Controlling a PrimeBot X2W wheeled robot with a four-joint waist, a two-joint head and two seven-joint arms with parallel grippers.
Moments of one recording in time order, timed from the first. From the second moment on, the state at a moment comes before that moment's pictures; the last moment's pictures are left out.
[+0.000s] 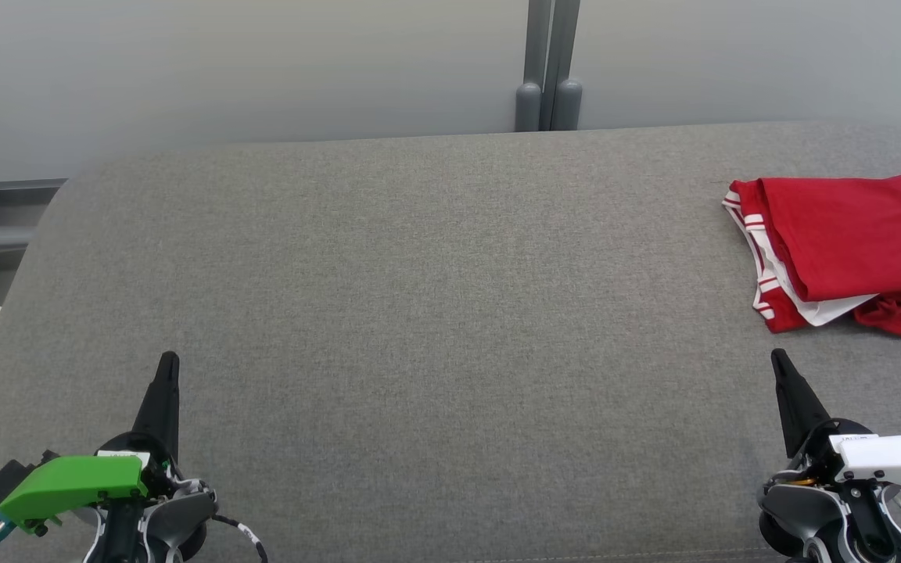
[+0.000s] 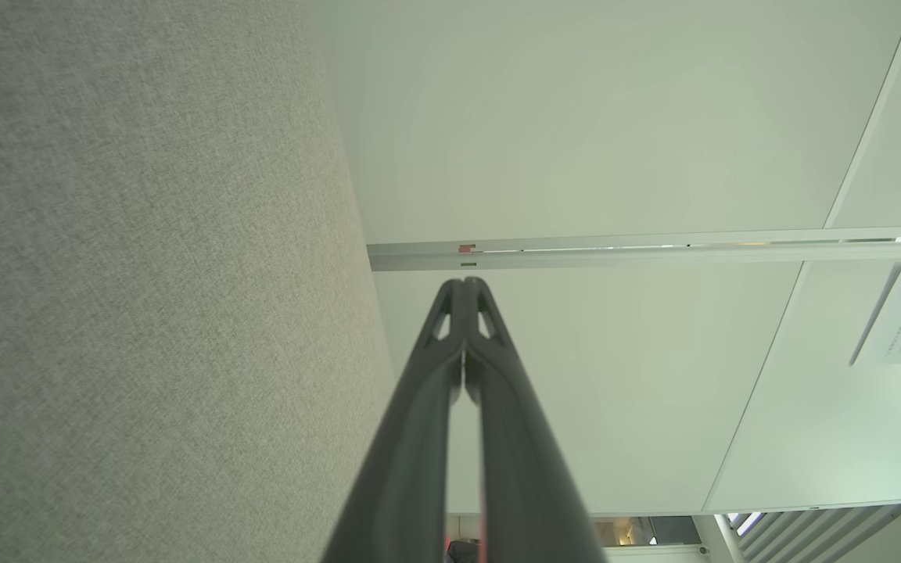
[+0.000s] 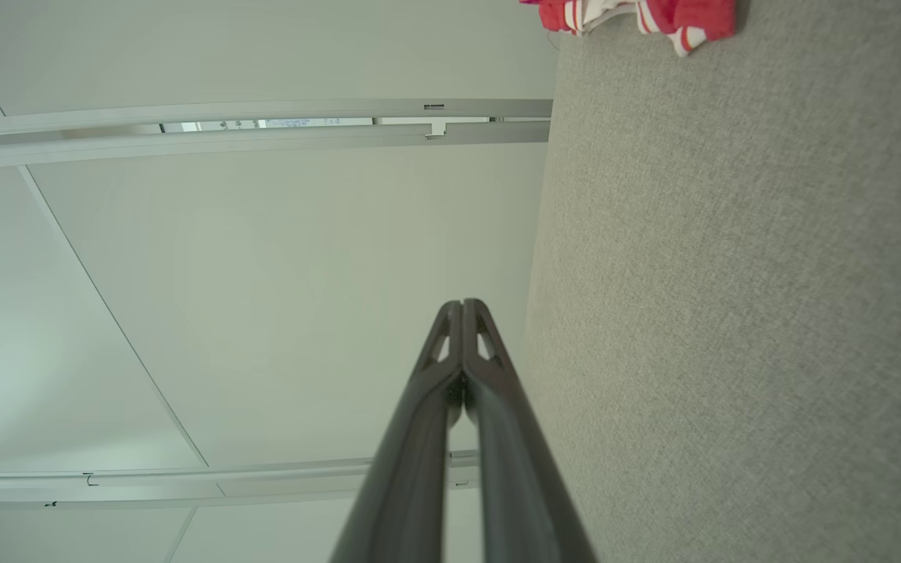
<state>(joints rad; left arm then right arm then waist) -0.12 0.05 0.10 0.27 -1.61 -0.13 0.14 -0.06 -0.05 -0.12 0.20 1.62 0.13 0.09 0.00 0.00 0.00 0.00</state>
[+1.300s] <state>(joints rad) -0.12 0.05 0.10 0.27 -1.61 -0.13 0.14 -0.06 -0.05 -0.12 0.20 1.62 0.13 0.09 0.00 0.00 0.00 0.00</state>
